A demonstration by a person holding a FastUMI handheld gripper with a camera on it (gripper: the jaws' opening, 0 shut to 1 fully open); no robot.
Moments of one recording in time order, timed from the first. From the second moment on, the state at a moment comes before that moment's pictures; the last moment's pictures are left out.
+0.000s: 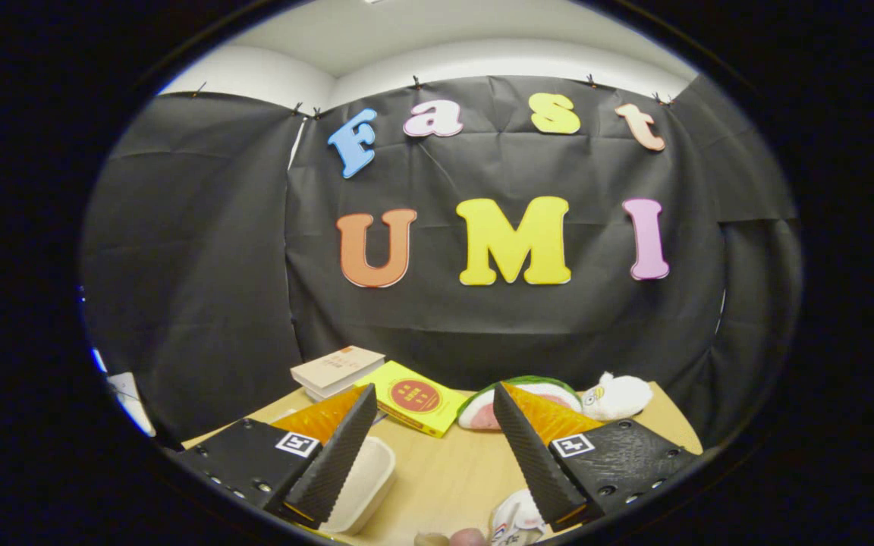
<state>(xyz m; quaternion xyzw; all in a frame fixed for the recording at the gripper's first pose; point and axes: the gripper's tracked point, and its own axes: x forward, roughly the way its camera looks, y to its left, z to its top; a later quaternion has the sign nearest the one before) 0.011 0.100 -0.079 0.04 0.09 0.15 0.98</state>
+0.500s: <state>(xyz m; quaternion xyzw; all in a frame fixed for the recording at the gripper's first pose) -0.028 0.188 -0.197 0.10 0.26 0.23 0.93</state>
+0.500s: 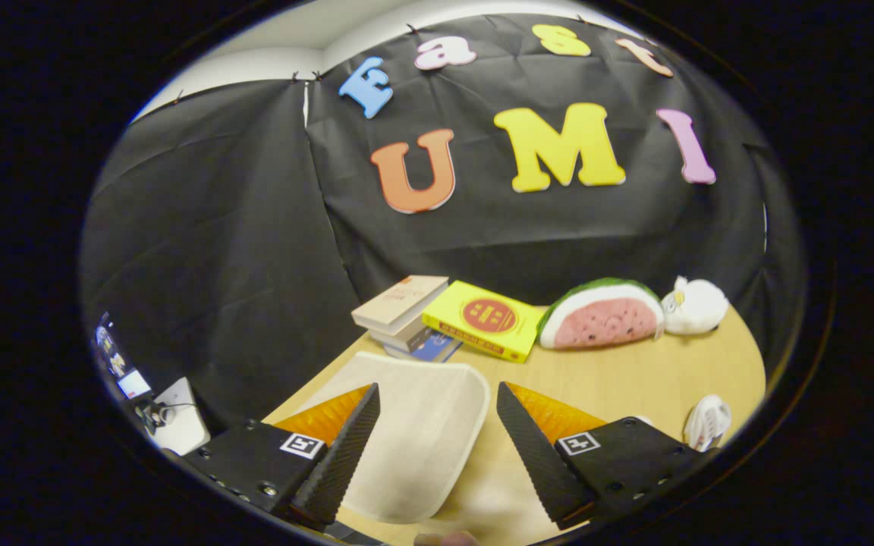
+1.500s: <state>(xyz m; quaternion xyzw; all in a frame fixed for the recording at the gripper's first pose) -0.060 0.215 -0.291 0.42 0.50 0.25 0.72</state>
